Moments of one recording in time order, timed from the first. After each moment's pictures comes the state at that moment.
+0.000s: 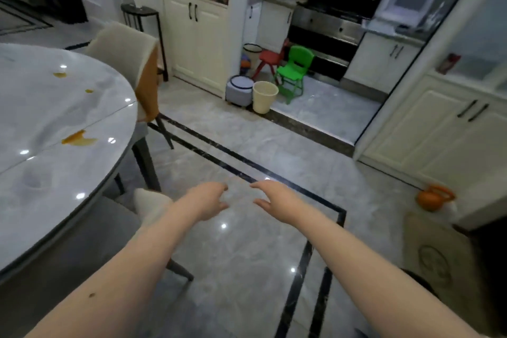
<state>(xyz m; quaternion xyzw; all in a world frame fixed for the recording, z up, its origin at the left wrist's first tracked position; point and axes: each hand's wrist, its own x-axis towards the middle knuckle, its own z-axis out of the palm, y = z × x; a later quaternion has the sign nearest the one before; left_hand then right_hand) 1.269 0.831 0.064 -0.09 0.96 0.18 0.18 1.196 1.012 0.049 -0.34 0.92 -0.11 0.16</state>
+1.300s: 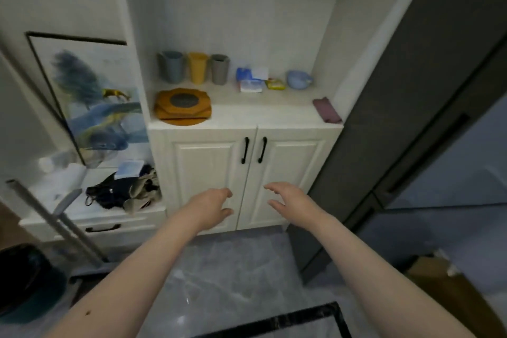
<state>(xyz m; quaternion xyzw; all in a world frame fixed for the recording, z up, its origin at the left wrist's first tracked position) 1.665 1.396 0.053 0.86 0.45 -0.04 0.25 1.881 1.320 0.054 0.71 0.68 -0.18 -0.11</state>
